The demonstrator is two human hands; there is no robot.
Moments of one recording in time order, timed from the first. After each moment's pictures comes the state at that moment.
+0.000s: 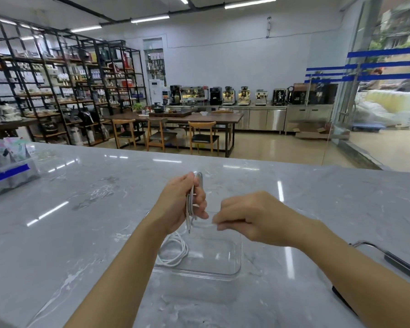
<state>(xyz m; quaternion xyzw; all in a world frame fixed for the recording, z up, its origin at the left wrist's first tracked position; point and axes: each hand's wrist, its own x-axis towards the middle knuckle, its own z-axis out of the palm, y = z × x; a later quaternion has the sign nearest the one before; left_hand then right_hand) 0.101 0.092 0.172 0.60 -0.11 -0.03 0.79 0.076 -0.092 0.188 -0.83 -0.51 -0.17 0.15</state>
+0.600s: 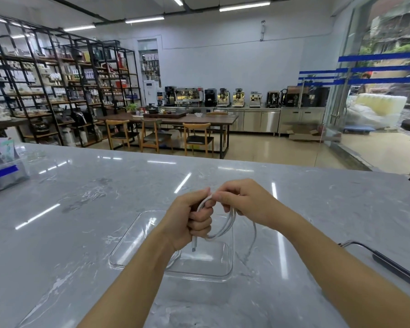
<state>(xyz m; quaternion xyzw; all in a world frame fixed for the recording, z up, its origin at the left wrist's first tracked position) 0.097 0.073 0.155 0.57 -0.16 -0.18 0.79 0.099 -0.091 0.188 -0.84 -0.31 -0.03 0.44</state>
